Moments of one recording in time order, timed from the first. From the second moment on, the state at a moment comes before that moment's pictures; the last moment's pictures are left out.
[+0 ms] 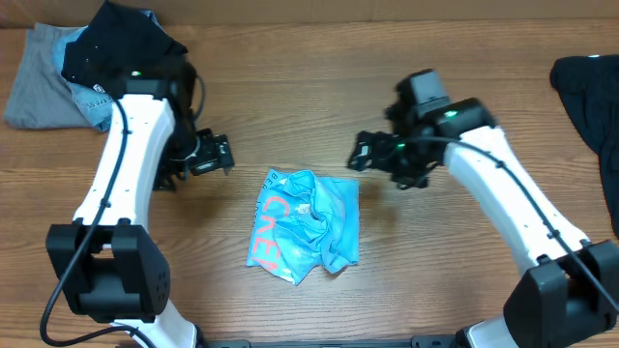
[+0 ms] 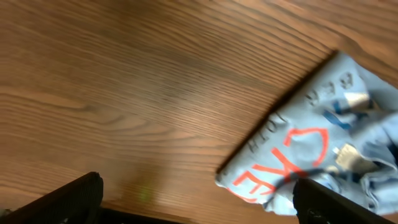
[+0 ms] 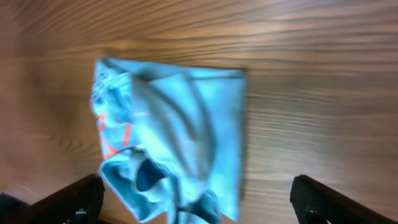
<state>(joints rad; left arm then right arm) -0.03 1.83 1.62 -1.47 0.04 -0.39 0.36 1.68 1.40 -1.05 -0.35 0.50</state>
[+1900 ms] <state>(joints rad) 0.00 1.83 1.22 -1.20 0.12 -0.39 0.68 1.94 1.40 -0.90 0.00 0.67</state>
